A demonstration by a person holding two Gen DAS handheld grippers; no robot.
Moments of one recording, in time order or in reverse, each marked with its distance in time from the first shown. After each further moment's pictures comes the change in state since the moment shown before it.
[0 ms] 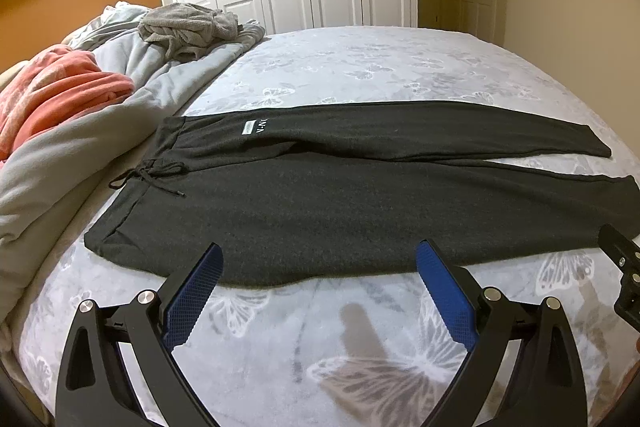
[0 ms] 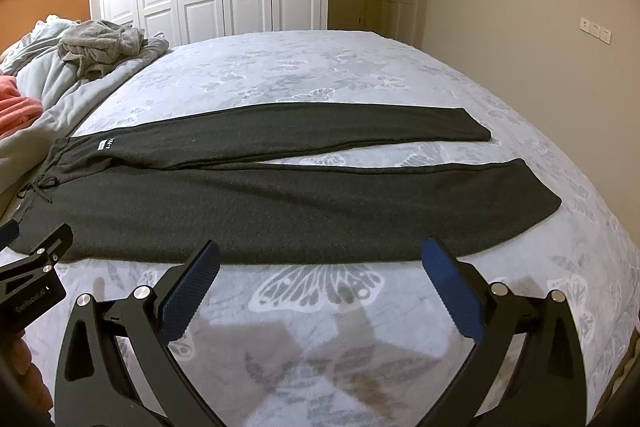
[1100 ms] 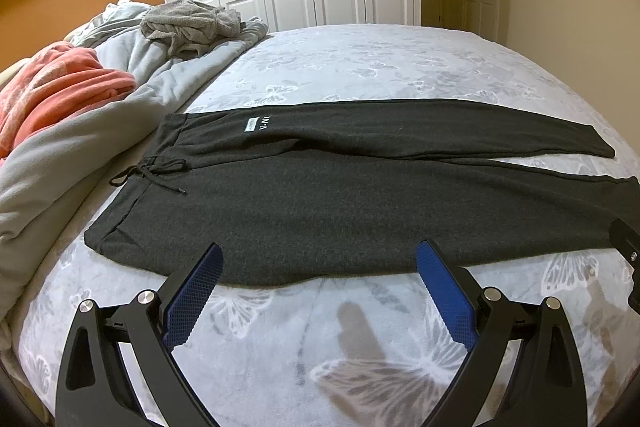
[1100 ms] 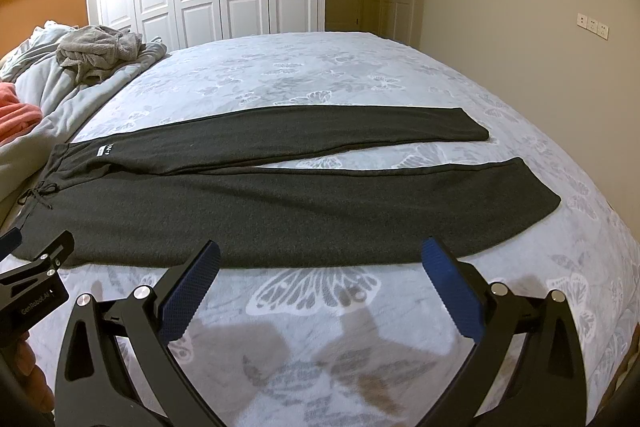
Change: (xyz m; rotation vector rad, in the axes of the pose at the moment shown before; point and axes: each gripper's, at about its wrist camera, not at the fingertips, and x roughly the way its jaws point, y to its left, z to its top) left arm 0.002 0.002 0.000 -0.005 0.009 0.008; right arm -0.002 -0.006 0.002 0.019 -0.008 0.002
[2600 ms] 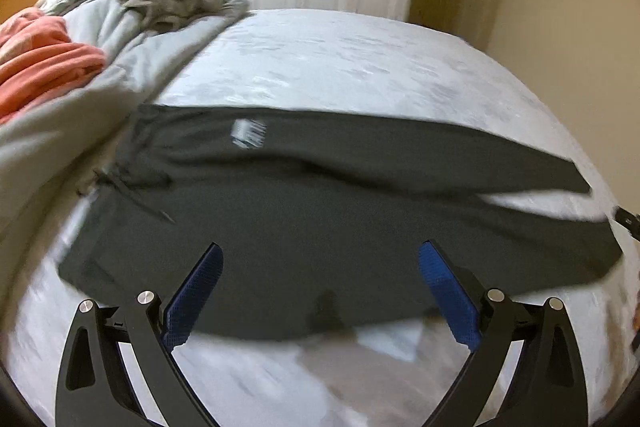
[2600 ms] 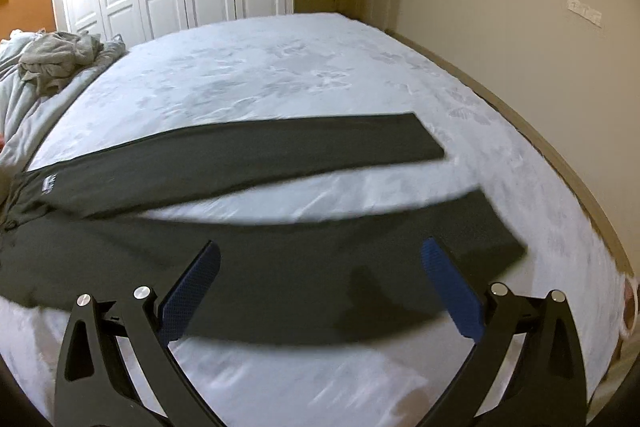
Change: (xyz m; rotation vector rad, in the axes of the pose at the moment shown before) left arm 0.049 0.078 0.068 -0.092 0.090 -0.146; right arm 0.087 -0.126 0.094 0.013 0.121 -0.081
